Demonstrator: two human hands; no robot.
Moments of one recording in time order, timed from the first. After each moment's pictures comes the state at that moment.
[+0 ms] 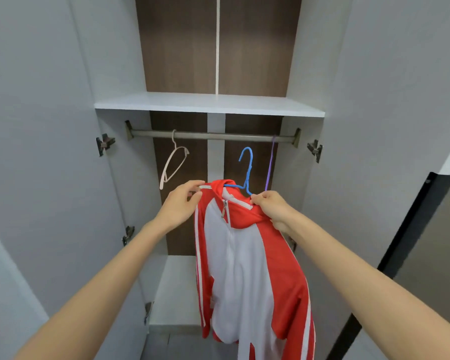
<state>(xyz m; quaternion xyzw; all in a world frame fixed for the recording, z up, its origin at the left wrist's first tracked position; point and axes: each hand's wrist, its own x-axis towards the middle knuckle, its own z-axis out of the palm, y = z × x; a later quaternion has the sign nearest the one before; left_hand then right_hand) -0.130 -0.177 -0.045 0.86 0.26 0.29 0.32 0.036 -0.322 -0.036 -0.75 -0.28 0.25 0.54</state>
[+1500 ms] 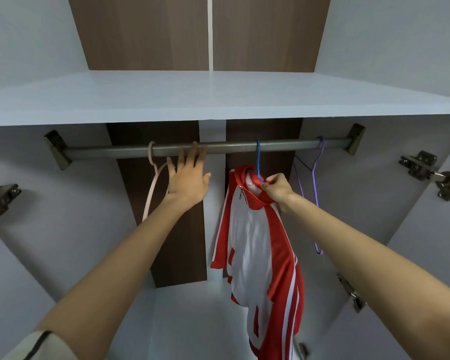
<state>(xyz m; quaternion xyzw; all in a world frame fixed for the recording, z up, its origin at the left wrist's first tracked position) 0.127 0.173 -0.069 0.94 0.27 0.21 -0.02 0.284 0.014 -0.098 -0.82 -0.15 0.13 0.54</state>
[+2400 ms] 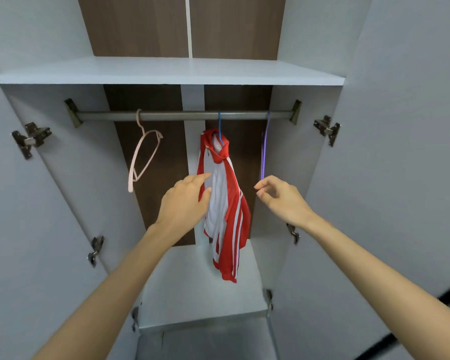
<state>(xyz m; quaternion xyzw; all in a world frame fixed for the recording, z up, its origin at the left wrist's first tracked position) -0.023 -0.089 -0.082 0.92 0.26 0.25 0.15 0.127 -0.262 -0.073 -0.83 -0.41 0.06 0.38</state>
